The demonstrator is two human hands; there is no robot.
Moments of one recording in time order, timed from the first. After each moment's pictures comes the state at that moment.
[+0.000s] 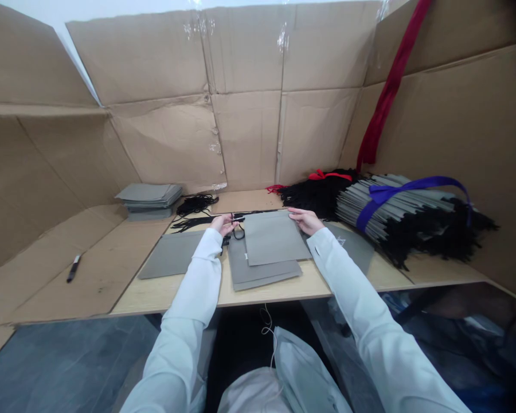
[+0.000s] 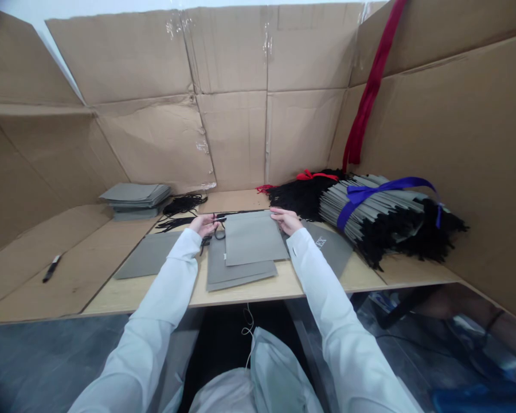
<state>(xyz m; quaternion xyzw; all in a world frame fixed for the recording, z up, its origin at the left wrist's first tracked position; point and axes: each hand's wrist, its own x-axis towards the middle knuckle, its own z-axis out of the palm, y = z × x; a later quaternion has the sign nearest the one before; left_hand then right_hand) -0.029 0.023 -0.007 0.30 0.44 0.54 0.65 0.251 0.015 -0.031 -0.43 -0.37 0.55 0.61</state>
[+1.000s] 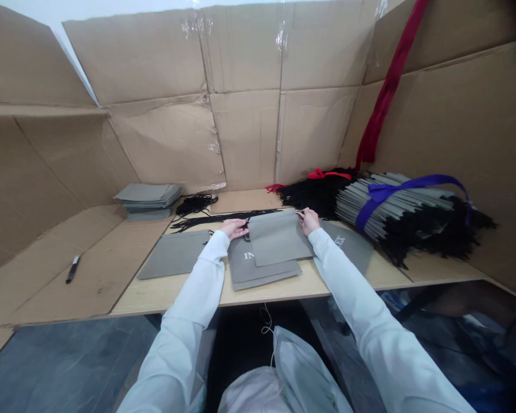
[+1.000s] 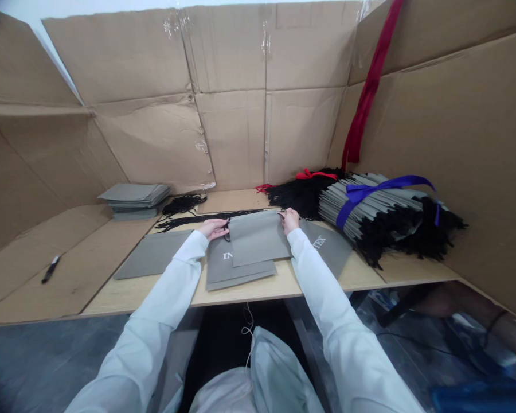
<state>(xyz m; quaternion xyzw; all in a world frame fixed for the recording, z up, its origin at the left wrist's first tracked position) -0.005 0.007 -0.013 0.39 0.46 0.47 0.65 0.245 0.024 -0.035 -0.52 -0.22 0.44 0.70</state>
